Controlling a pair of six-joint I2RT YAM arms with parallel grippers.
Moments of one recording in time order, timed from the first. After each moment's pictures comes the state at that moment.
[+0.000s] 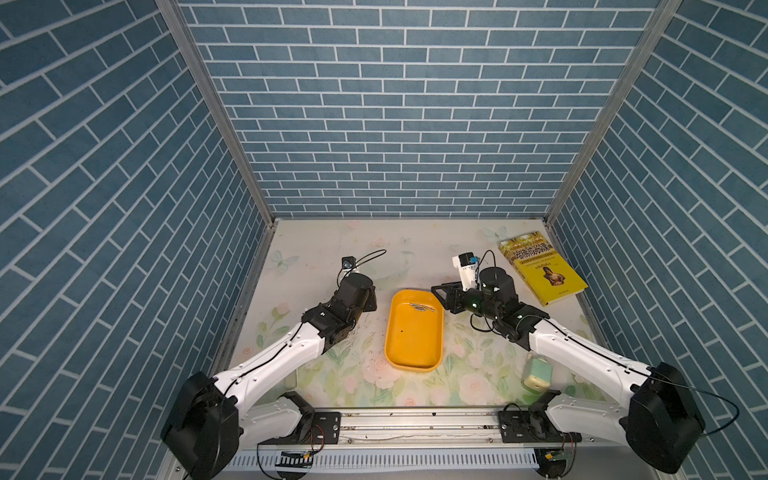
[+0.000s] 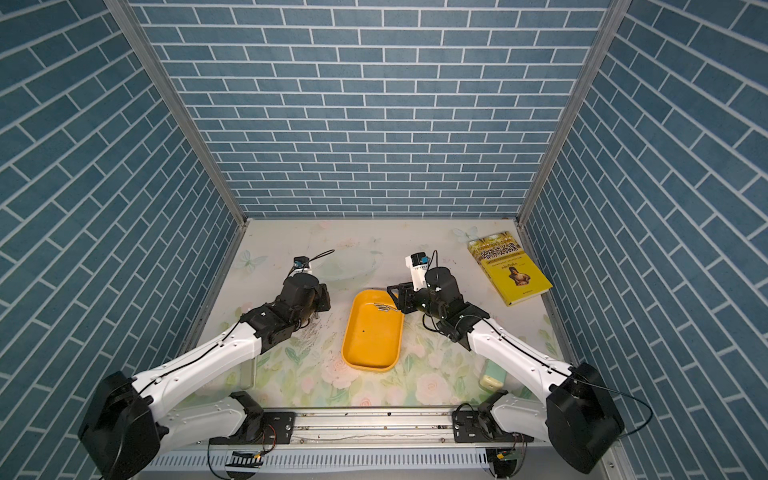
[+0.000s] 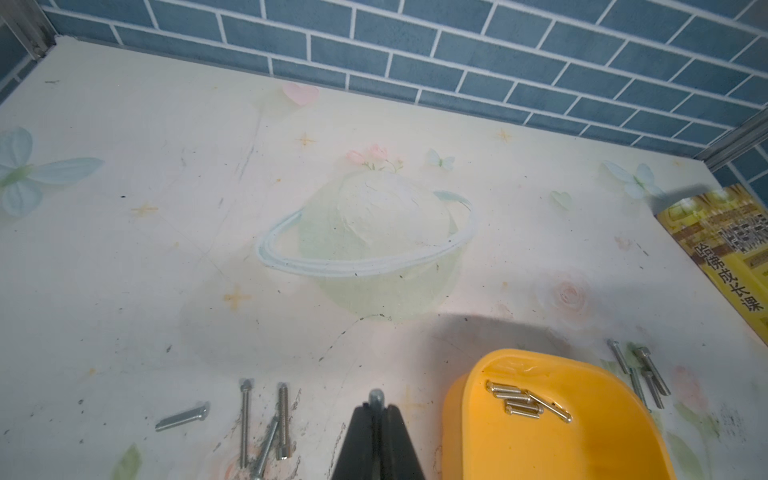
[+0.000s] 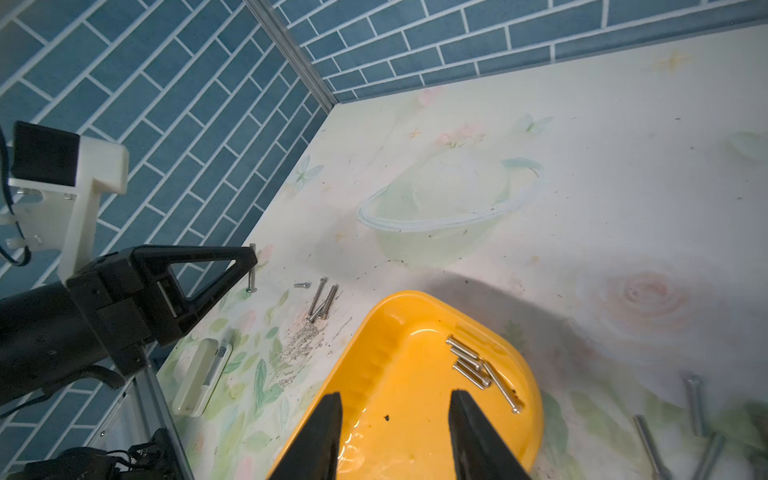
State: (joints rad) left arm -0.63 1.14 0.73 -0.24 -0.38 -0.55; right arm 0.69 1.23 0.76 0.03 -0.24 0.47
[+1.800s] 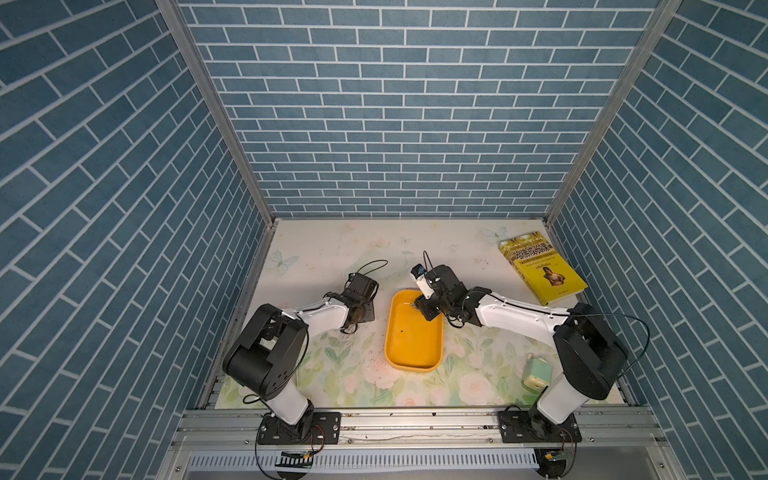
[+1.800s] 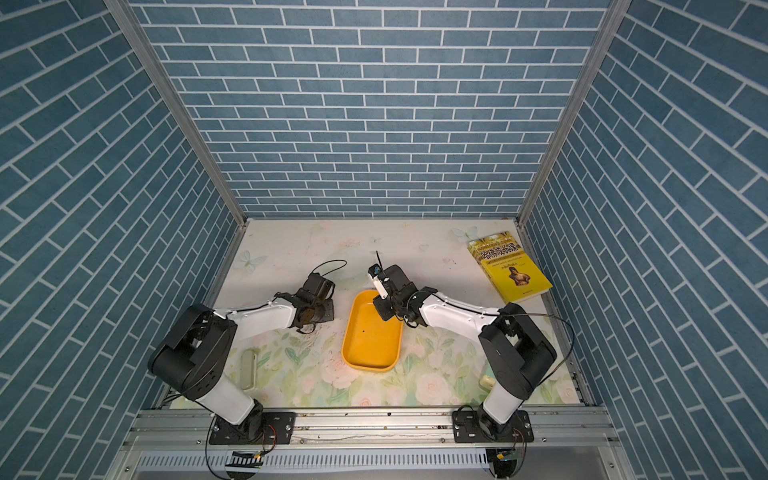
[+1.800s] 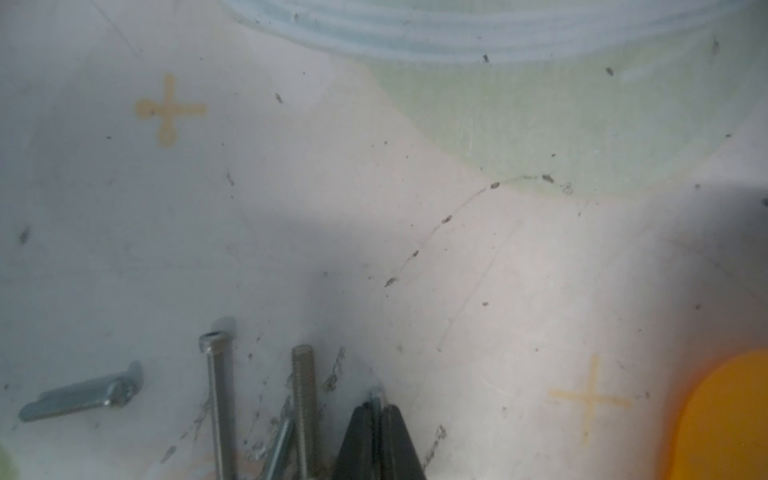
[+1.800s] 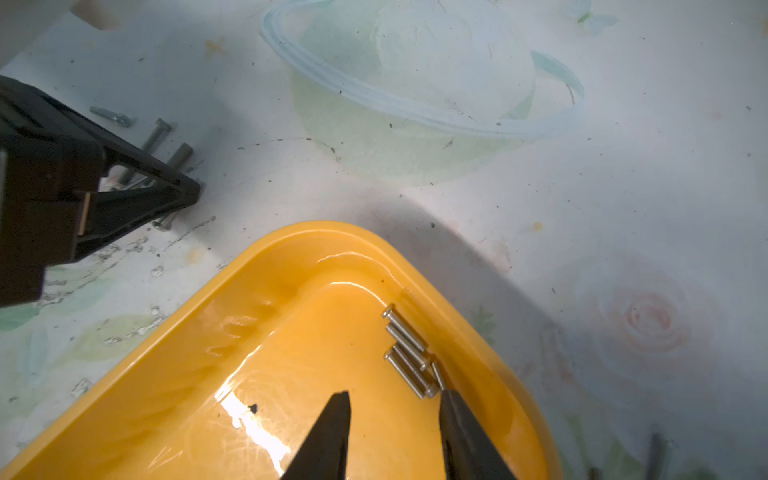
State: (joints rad) left arm -0.49 1.63 0.79 -0.26 -0.19 -0.56; right arm 0.83 1.67 1.04 -0.23 0.03 0.05
